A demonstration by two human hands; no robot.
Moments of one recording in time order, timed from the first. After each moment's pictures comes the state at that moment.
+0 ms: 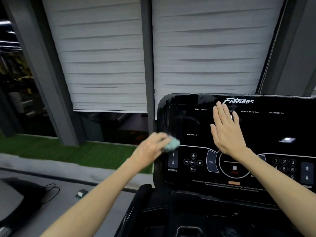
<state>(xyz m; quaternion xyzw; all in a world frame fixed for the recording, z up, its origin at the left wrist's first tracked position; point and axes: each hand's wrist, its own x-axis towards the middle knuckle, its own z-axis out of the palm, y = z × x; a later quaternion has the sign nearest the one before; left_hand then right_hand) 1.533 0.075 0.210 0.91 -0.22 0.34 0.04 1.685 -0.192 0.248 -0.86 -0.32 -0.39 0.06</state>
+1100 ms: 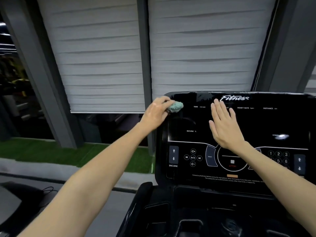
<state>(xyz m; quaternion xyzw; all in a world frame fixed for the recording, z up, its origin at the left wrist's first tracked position) 1.595 0.079 0.298 0.90 -0.15 0.40 0.07 1.683 -0.196 0.252 -0.88 -0.32 -0.36 0.04</state>
